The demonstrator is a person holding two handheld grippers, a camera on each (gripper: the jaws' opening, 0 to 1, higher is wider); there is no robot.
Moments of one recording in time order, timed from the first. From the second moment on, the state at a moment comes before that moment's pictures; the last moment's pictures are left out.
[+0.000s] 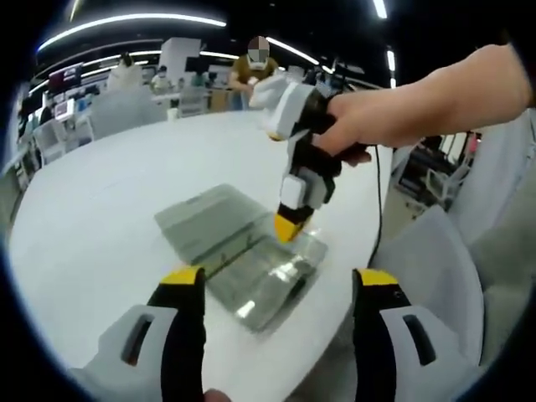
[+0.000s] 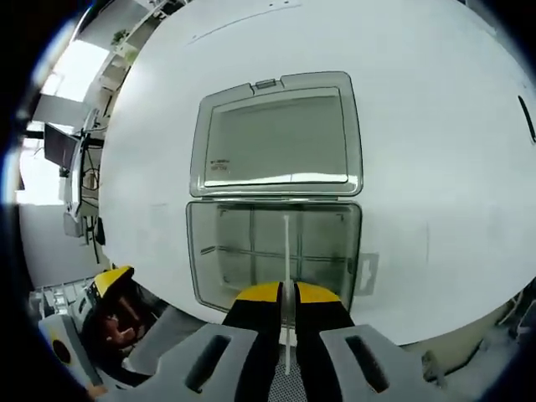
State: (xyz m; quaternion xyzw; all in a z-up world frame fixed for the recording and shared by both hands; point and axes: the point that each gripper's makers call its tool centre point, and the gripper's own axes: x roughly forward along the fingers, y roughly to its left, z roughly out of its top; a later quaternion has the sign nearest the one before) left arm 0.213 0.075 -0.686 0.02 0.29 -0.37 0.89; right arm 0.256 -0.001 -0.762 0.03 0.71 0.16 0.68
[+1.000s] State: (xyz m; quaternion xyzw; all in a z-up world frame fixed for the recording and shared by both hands) left arm 0.215 0.079 -0.690 0.01 0.29 -0.36 0.89; right arm 0.262 -0.001 -0.776 0.02 0.72 0.15 0.68
